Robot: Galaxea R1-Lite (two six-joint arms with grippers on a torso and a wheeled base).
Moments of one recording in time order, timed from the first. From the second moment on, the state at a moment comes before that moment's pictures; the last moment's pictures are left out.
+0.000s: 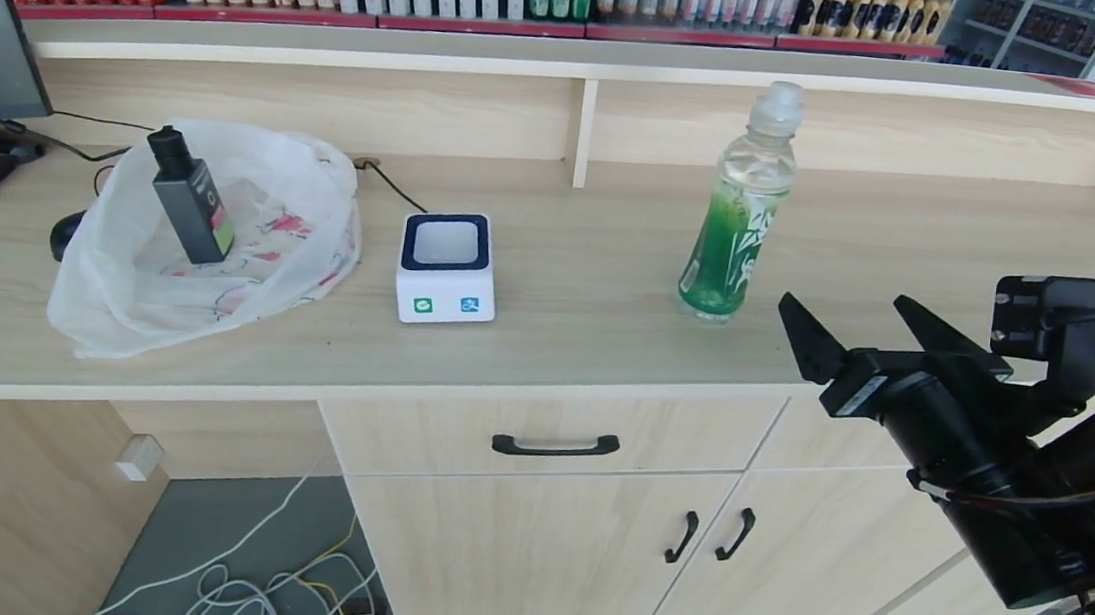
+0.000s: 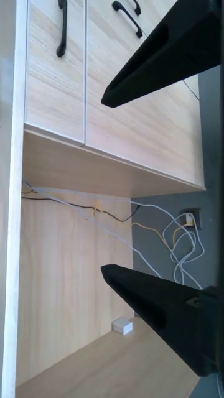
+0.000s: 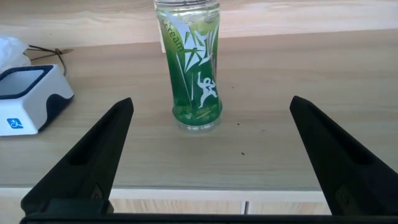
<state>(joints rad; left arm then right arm) 0.00 0.00 0.00 0.00 0.00 0.00 0.45 1.71 -0.44 -1.57 -0.26 -0.05</state>
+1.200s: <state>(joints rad) 0.00 0.00 0.00 0.00 0.00 0.00 0.42 1.75 -0.47 -1.57 -0.22 -0.07</state>
